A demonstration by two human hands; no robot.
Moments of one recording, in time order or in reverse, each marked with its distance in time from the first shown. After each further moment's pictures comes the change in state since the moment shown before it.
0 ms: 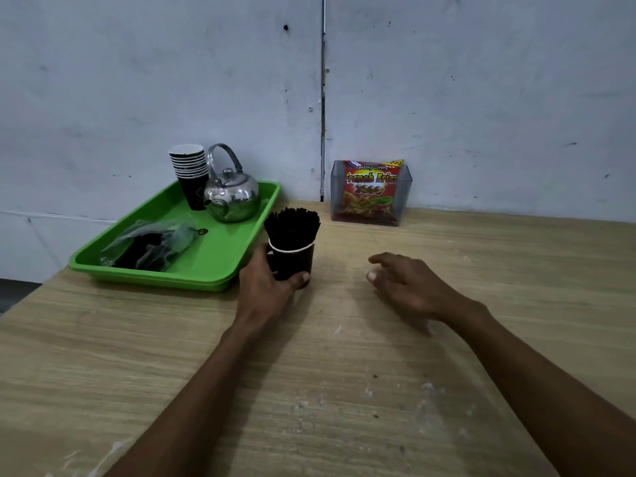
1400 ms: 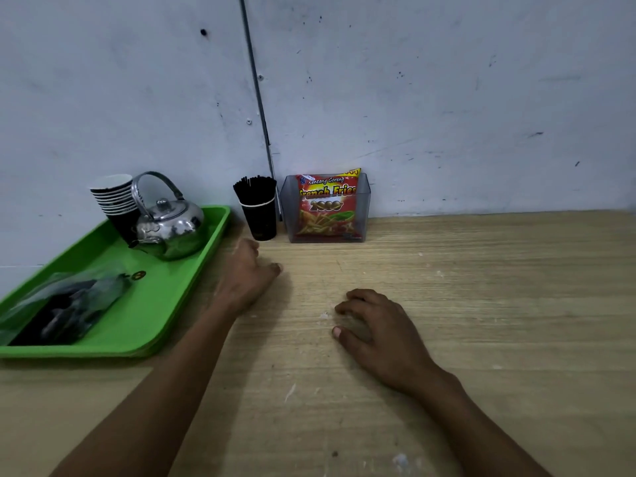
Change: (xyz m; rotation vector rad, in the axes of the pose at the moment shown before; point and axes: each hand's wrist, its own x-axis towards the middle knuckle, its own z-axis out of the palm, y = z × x) left_hand 0.107 0.000 0.076 0.216 -0.245 -0.117; right_hand -0.004 0.033 0.030 0.028 0.263 -0.059
